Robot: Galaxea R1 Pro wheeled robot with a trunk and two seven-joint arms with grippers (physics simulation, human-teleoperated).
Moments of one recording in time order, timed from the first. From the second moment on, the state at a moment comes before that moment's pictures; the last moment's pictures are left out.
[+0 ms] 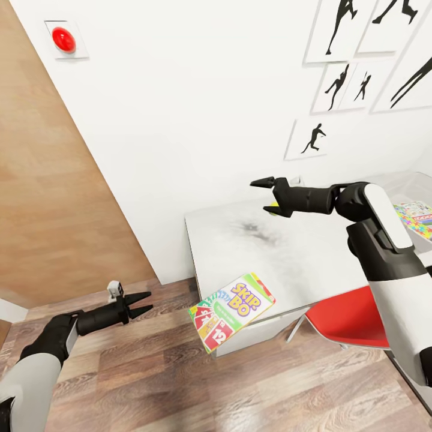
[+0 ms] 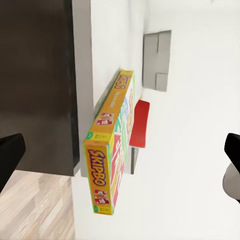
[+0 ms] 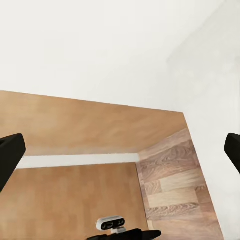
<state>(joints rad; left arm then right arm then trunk) -0.78 0.20 0.56 -0.49 -0.24 0.81 -1.56 -1.13 -0.28 0.27 -1.38 -2.00 0.83 -0.74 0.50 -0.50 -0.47</state>
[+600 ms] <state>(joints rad) -0.77 0.18 0.55 -0.48 -0.24 0.81 -1.56 -1.13 -0.28 0.26 -1.41 -2.00 0.84 -0.73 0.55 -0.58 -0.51</state>
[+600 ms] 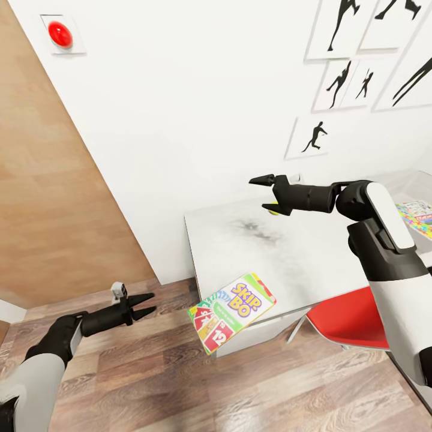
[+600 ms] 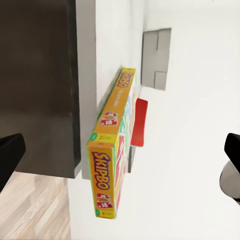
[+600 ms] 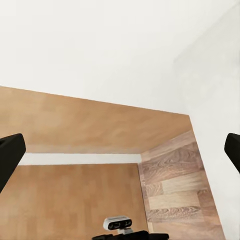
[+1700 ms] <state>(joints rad) -0.77 0.13 0.55 -0.41 -0.25 0.72 -1.56 -1.13 -0.28 0.21 -1.41 -2.00 0.85 -0.74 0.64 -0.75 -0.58</state>
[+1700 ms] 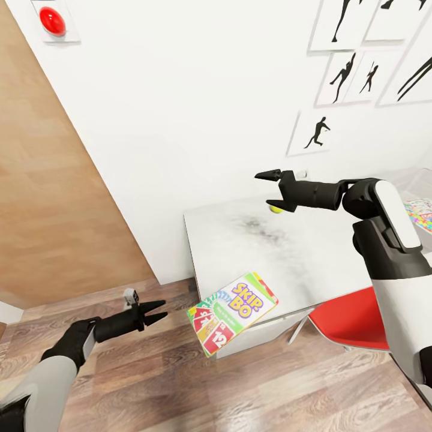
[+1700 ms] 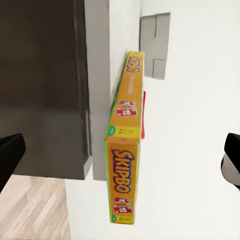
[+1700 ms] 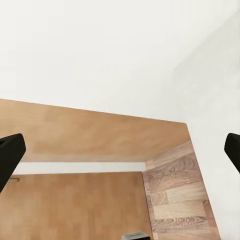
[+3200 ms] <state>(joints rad) -0.77 0.10 0.55 -0.41 -0.25 0.71 -1.56 -1.13 -0.27 0.21 -1.41 -2.00 0.85 -0.74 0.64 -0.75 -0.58</state>
